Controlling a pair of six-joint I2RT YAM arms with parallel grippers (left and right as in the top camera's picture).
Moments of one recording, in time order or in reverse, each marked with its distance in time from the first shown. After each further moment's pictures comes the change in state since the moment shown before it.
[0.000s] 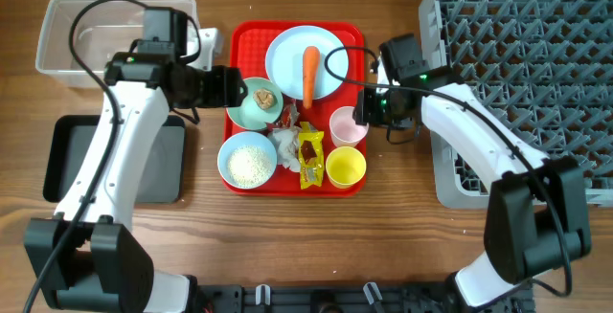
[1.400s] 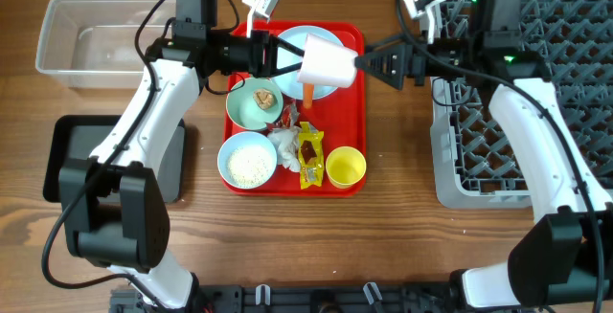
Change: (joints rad) left arm -0.063 0.198 0.056 0.502 1.120 -0.249; right arm -0.251 -0.129 0.101 0.232 -1.024 -0.347
